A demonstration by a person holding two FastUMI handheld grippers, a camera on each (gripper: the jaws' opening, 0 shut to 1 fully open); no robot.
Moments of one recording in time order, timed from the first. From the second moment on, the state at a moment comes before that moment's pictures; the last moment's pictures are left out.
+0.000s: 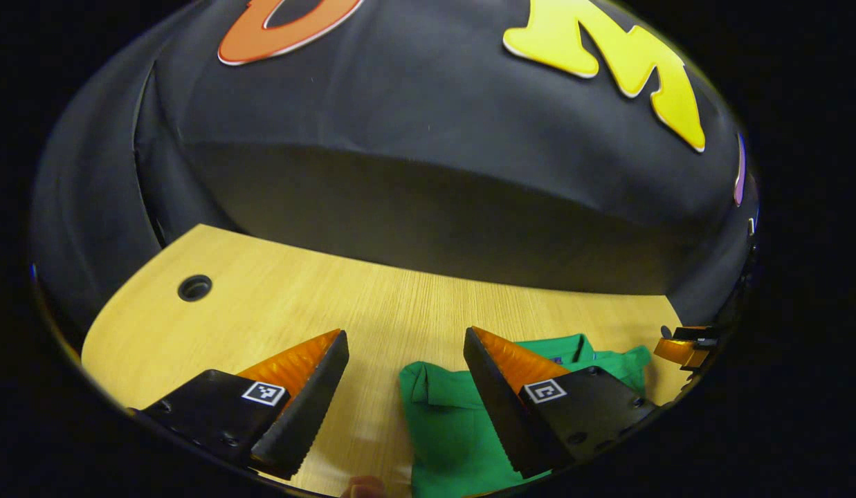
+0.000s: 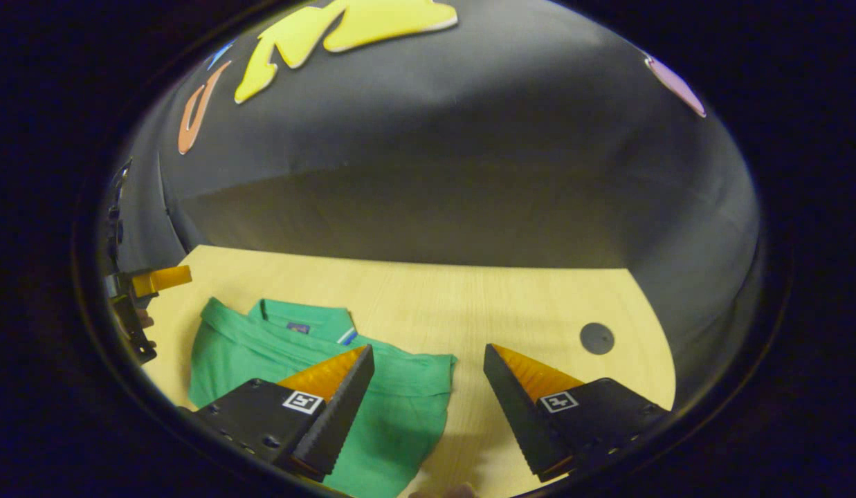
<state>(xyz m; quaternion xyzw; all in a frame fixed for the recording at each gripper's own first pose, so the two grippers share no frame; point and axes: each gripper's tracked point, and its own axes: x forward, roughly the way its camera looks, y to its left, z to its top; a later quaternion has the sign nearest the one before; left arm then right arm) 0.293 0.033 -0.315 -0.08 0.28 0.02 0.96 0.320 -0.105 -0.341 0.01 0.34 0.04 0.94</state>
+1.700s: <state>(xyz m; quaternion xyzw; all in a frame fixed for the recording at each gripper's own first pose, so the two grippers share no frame) -0.051 -0.095 0.028 0.00 0.04 -0.02 1.00 -0.045 -0.063 0.003 0.01 0.06 0.03 1.00</state>
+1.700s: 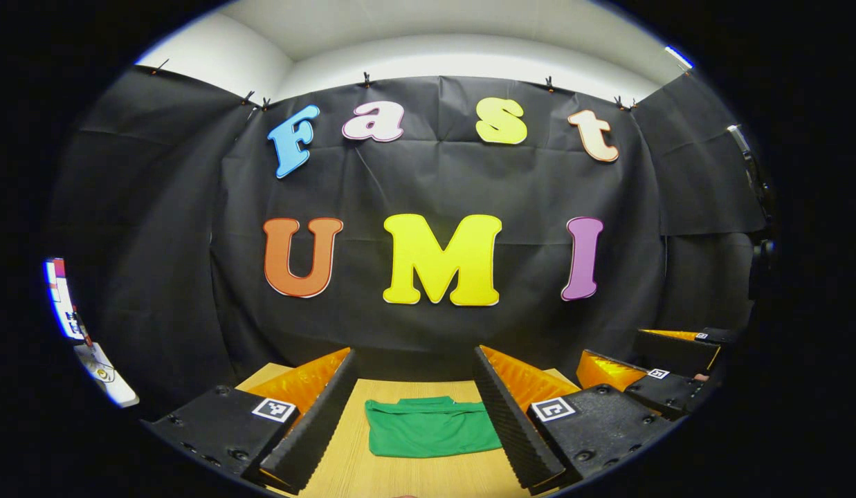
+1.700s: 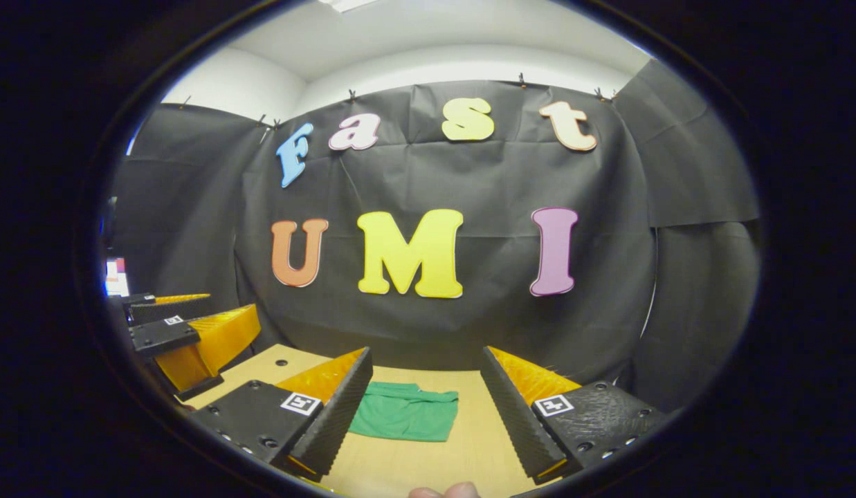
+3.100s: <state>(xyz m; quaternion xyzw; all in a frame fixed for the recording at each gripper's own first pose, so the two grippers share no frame) -0.055 -0.089 0.035 0.00 0.04 -0.04 1.00 -0.060 -0.052 0.021 0.00 0.04 0.01 1.00</state>
